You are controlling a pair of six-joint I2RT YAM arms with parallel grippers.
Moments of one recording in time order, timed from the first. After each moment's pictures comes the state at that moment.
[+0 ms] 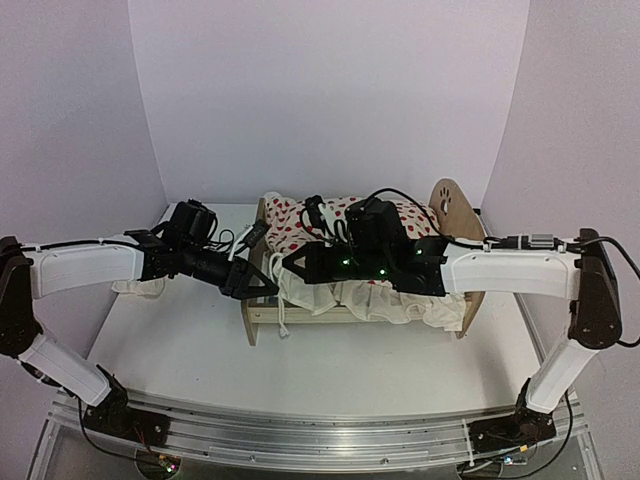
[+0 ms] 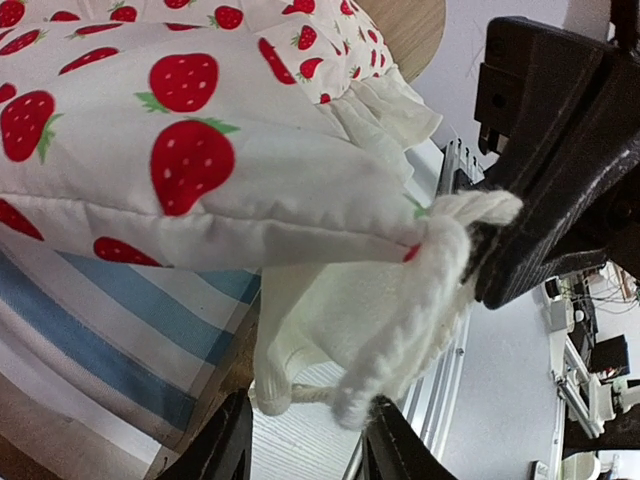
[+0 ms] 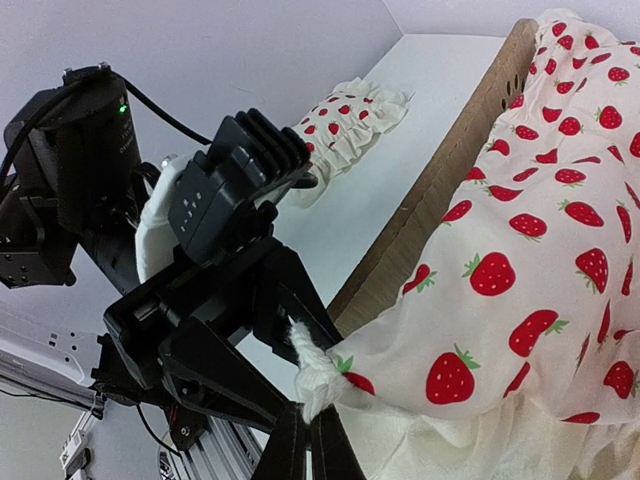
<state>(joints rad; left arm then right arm) -0.62 1.42 0.93 -0.20 0.78 -0.16 1.01 1.71 1.28 0.03 -0.13 0.61</state>
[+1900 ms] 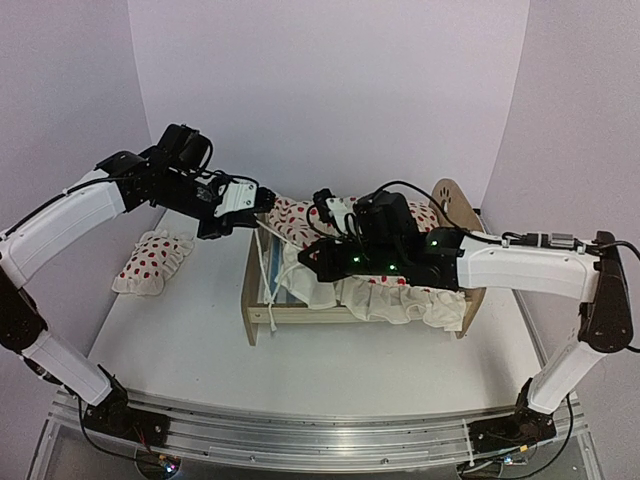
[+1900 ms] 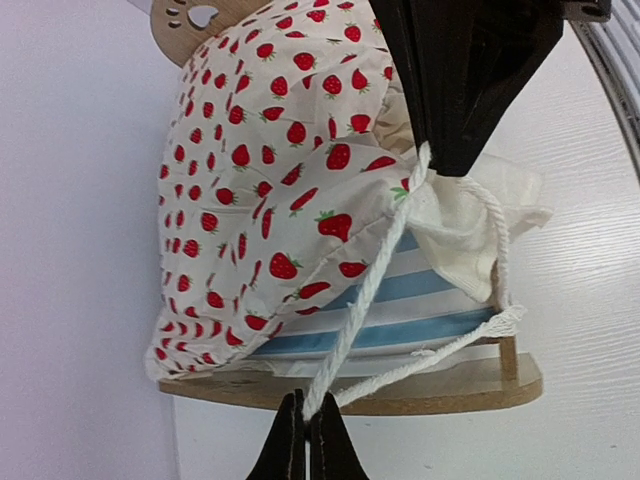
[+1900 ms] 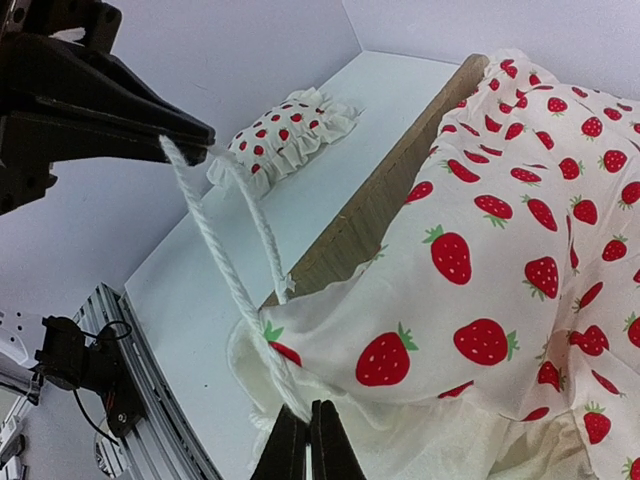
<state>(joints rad) -0.63 1.46 1.52 -0.79 0.35 1.07 1.00 1.64 1.30 -0.11 -0.01 0.46</state>
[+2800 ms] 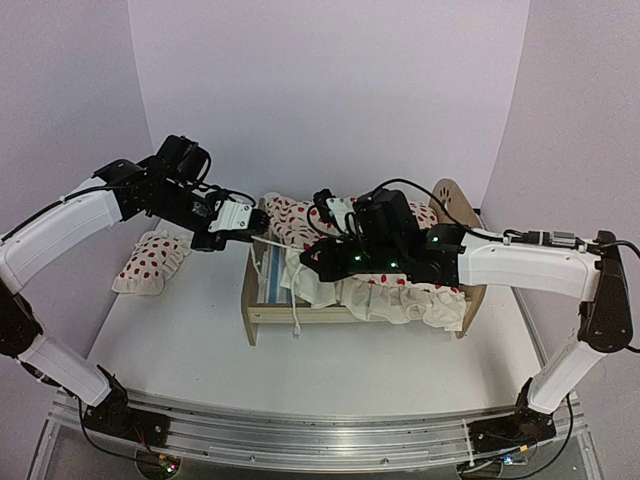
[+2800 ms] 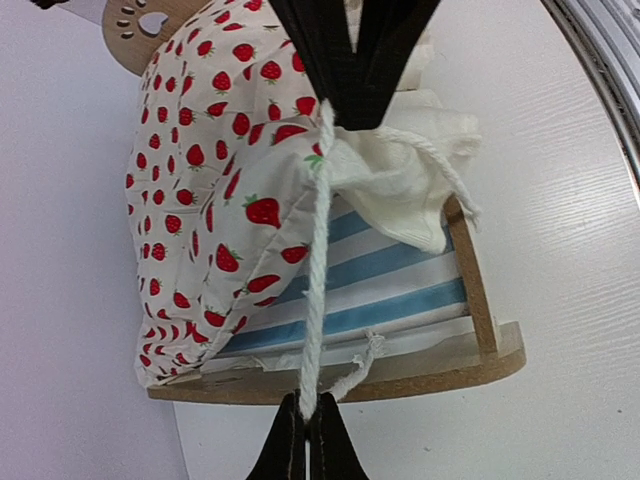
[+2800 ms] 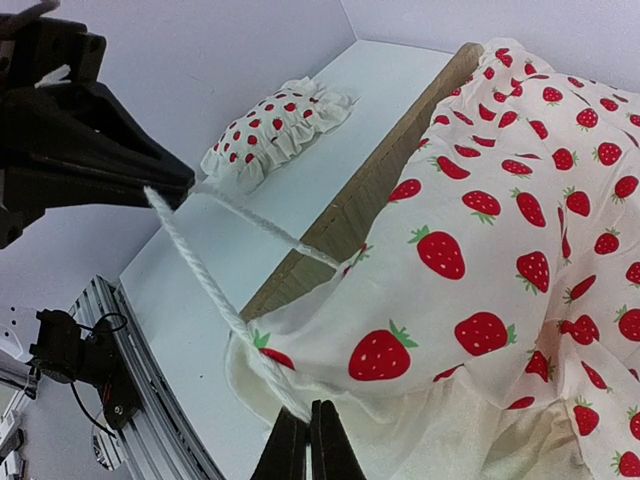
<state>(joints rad) -0.64 1.42 1.45 -0.80 0.34 1.18 1.00 1.64 1.32 -0.16 -0.02 0.45</state>
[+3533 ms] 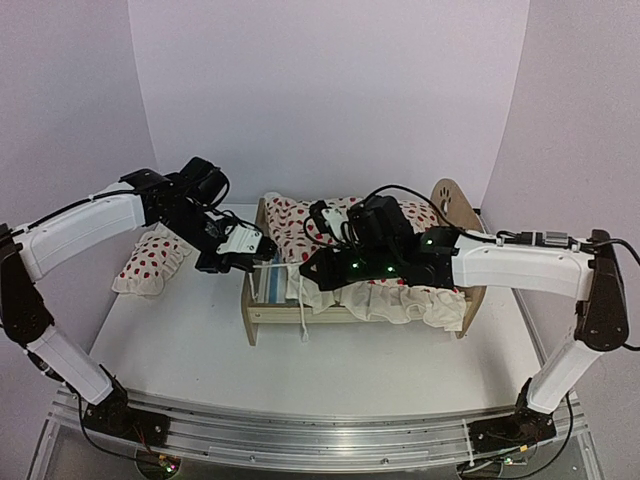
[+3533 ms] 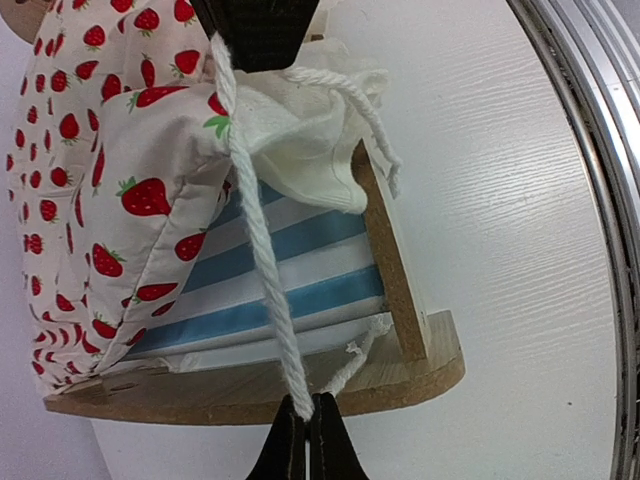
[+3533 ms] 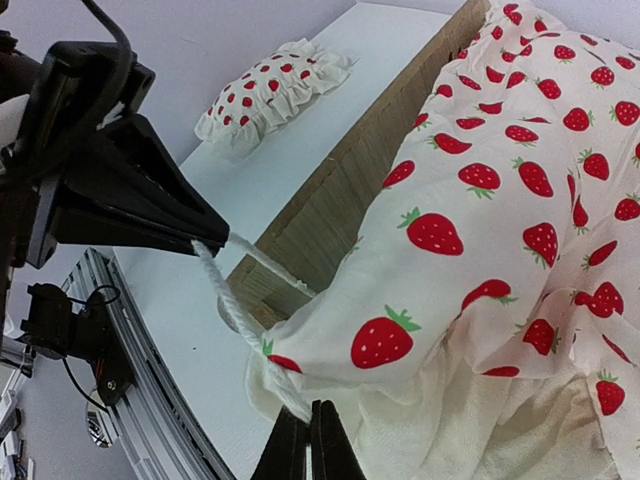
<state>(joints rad) -0.65 1.52 1.41 -0.91 0.36 1.19 1.00 1.67 1.32 -0.21 -0.06 0.46</state>
